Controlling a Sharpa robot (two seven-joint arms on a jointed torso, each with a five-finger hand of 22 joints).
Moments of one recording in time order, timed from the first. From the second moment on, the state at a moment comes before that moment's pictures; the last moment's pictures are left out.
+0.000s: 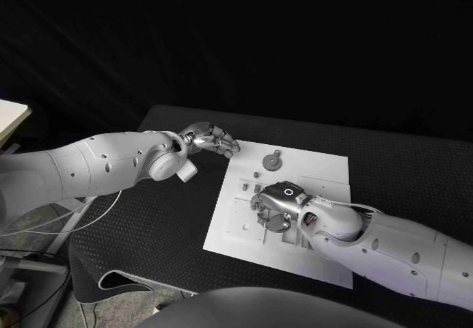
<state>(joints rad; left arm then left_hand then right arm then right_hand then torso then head) 1.18 -0.87 -0.12 1.26 -0.44 -0.05 0.22 1.04 -0.07 0.36 -0.29 0.06 0.75 0.20 0.29 0.43 0.99 0.19 0.07 0.09 0.71 0.20 0.46 0.33 0.03 0.70 0.11 0.06 0.72 1.07 -0.47 -0.24 1.39 -1.79 -0.35 -0.03 1.15 -0.18 0.64 -0.28 0.09 0.93 0.16 0.25 0.54 1.19 0.13 0.06 0.23 1.01 0.10 0.37 0.73 0.22 0.76 0.20 0.07 1.31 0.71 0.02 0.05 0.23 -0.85</state>
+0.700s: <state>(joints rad) 1.18 -0.87 -0.12 1.24 -0.44 -0.05 0.22 1.04 -0.07 0.36 -0.29 0.06 0.75 0.19 0.29 0.43 0.99 0.19 0.07 0.09 0.71 0.20 0.46 0.33 0.03 0.70 0.11 0.06 0.72 1.14 -0.56 -0.16 1.51 -1.78 -0.36 -0.05 1.15 -0.18 0.64 -0.28 0.09 0.93 0.16 0.25 0.53 1.19 0.13 0.07 0.23 1.01 0.10 0.37 0.74 0.22 0.76 0.20 0.07 1.31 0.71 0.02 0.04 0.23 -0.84</state>
